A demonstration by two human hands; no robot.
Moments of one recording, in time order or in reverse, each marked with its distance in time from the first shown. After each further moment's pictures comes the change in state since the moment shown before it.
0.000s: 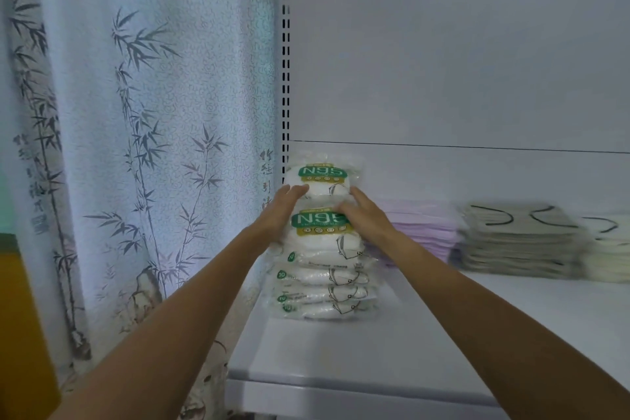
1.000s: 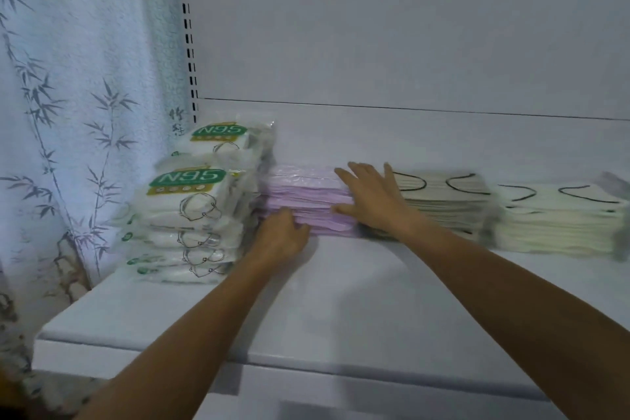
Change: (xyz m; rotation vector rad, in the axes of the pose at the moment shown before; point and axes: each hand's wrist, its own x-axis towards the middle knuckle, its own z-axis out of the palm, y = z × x) left_hand 0.001 -0.018 0.208 0.647 0.175 0.027; right_hand 0.015 0.127 -0.160 -1.173 -0.010 -0.348
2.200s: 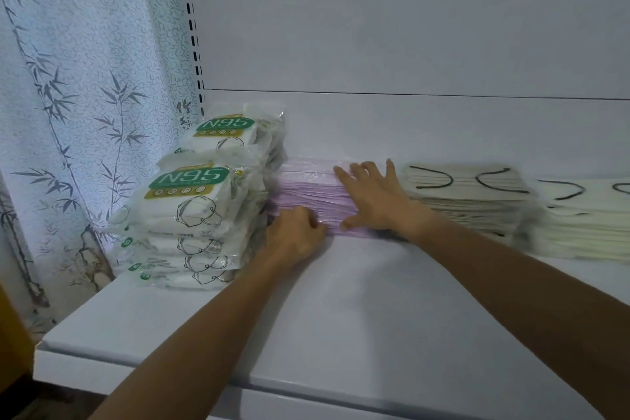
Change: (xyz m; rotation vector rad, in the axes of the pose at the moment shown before) left_hand 0.020 0.002 0.011 0.097 0.026 -0.029; right_hand 0.026 -0.003 0.019 -0.109 -0.105 -0.136
